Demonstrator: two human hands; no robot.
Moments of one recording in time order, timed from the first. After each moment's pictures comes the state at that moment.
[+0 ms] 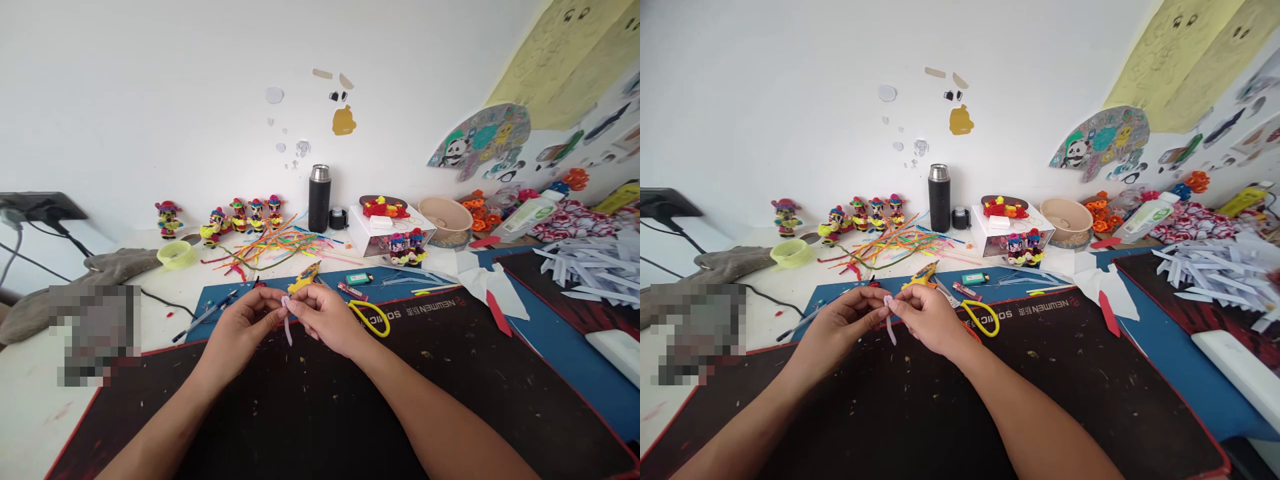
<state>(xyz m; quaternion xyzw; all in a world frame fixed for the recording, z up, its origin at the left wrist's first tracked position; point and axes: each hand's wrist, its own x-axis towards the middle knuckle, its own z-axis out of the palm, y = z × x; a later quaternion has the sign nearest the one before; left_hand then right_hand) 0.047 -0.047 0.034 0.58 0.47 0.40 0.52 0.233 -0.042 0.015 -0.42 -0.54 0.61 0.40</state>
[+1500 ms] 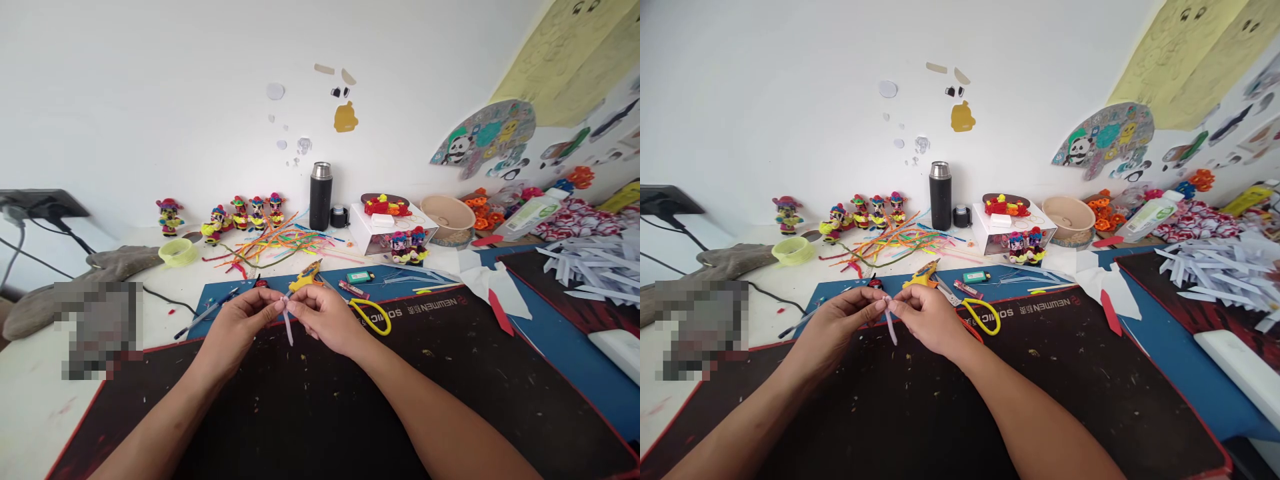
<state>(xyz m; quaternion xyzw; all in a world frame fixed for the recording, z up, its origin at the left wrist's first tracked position) 0.041 -0.042 0.021 0.53 0.49 0.42 0.54 0.232 -0.043 0.015 -0.43 -0.54 0.61 0.39</state>
